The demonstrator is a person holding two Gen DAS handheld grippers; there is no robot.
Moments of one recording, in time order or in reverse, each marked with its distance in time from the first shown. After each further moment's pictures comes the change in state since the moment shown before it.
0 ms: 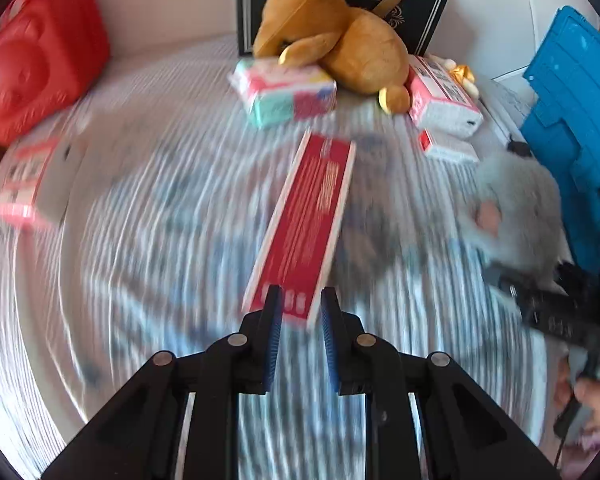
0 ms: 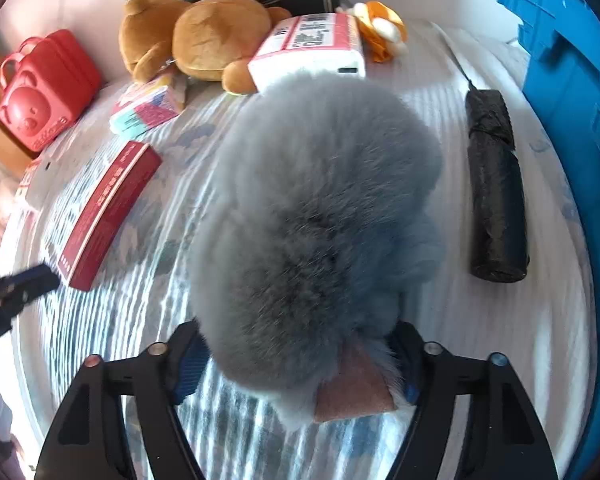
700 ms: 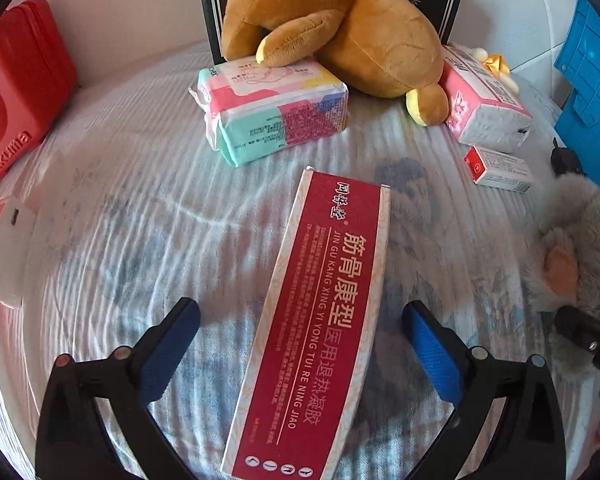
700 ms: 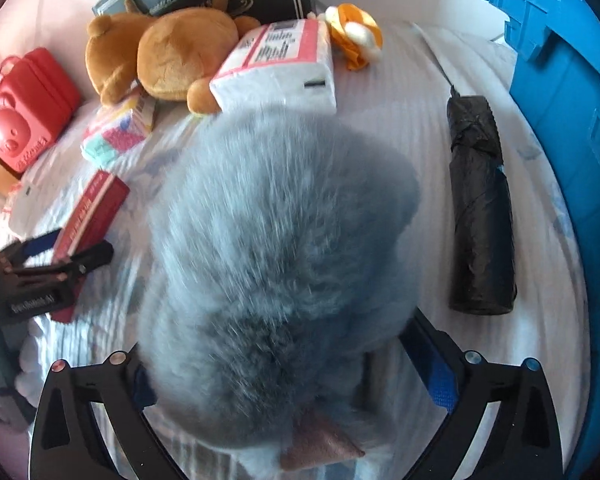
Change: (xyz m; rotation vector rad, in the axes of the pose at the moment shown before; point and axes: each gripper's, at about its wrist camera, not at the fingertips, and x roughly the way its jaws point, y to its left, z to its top) left arm 0.152 -0.008 0.035 0.050 -0.030 0.042; right arm 0.023 -0.035 0.030 0.048 -0.023 -0.032
